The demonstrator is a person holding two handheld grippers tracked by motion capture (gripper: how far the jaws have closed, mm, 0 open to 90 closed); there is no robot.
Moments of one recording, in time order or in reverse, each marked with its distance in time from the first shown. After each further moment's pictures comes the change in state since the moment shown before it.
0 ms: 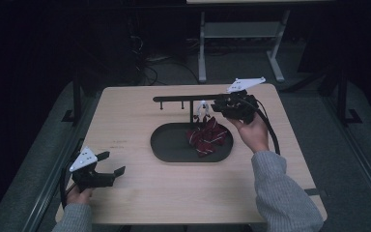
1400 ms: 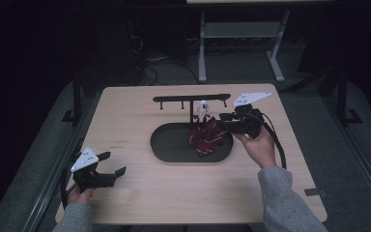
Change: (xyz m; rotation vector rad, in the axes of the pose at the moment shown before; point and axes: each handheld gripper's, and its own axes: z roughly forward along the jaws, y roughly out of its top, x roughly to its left) left arm -0.002 0.001 0.001 0.005 -0.007 0.002; right arm 0.014 -0.031 -0.013 0.049 0.059 0.039
